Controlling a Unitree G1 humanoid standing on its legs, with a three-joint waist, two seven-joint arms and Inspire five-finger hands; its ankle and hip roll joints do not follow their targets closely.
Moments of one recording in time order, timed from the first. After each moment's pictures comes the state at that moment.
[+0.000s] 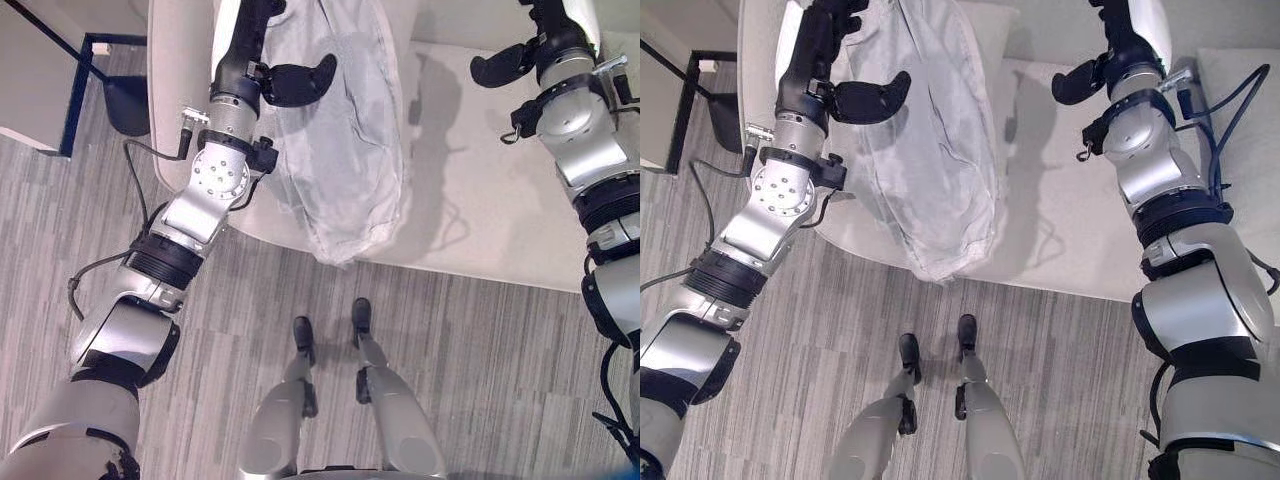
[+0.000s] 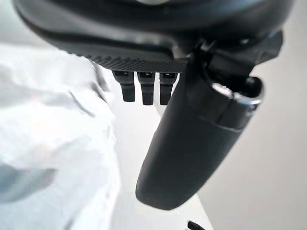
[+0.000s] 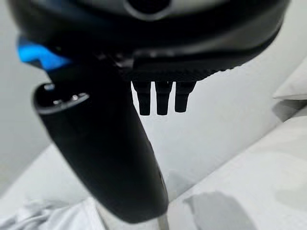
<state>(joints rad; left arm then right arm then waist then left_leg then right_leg) -1.02 0.55 -0.44 0.39 -0.21 -0.17 0.36 -1.40 -0.79 0.68 0.99 0.15 -0.02 -0.25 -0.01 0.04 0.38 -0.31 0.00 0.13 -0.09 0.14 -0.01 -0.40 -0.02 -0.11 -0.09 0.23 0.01</state>
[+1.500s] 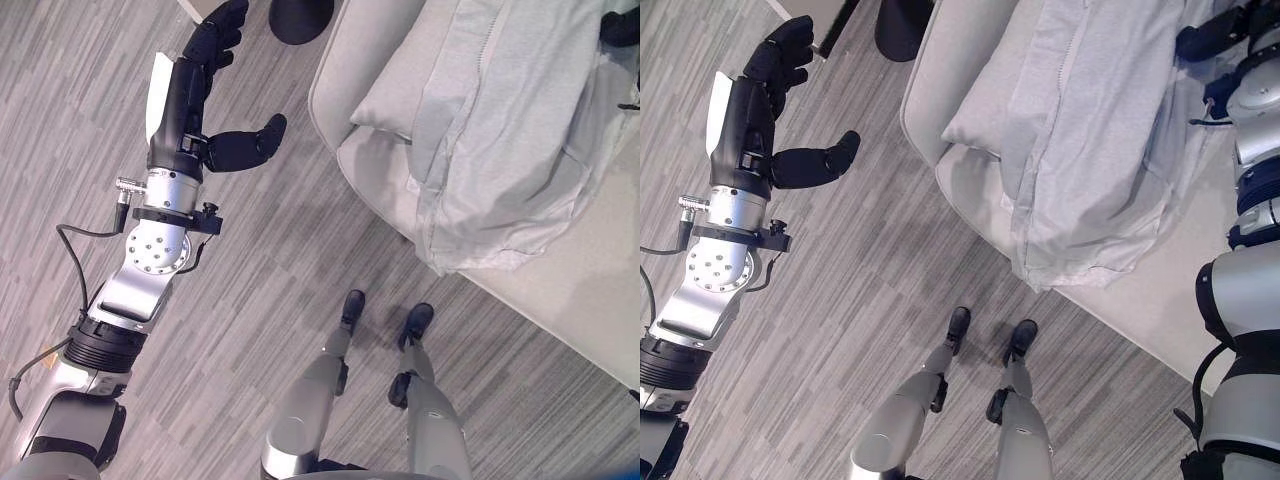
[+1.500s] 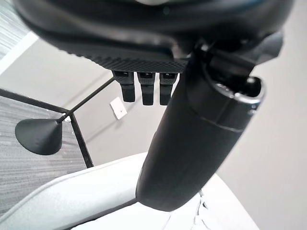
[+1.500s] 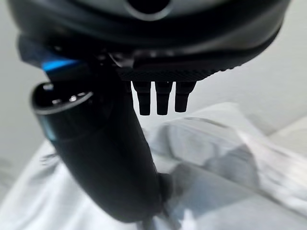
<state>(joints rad) -0.53 0.71 -0.21 -0.05 -0.20 -0.22 0.29 -1.57 -0.96 0.74 1.31 0.17 -0.06 -0.18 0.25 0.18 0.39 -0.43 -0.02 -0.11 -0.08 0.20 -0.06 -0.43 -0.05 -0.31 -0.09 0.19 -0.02</state>
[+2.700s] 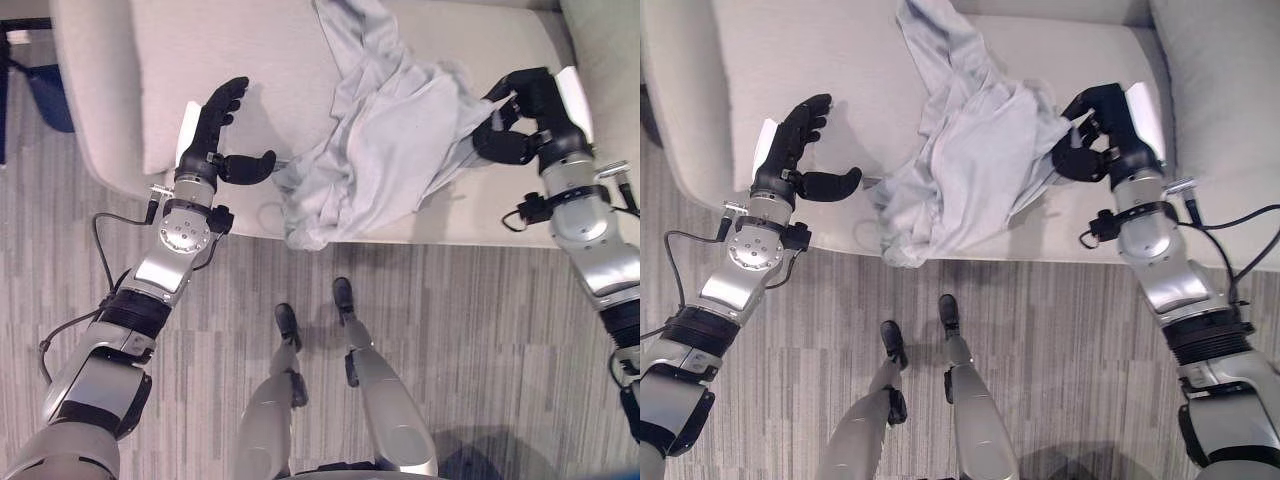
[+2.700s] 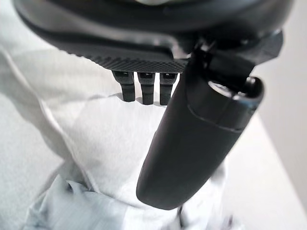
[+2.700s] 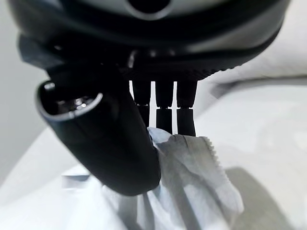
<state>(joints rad) -0.76 0.62 -0.35 0.47 -0.19 -0.10 0.30 -0.68 -0.92 0.36 0.25 0.12 -0.05 -0.25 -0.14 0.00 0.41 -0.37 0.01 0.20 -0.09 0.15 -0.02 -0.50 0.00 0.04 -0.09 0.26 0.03</state>
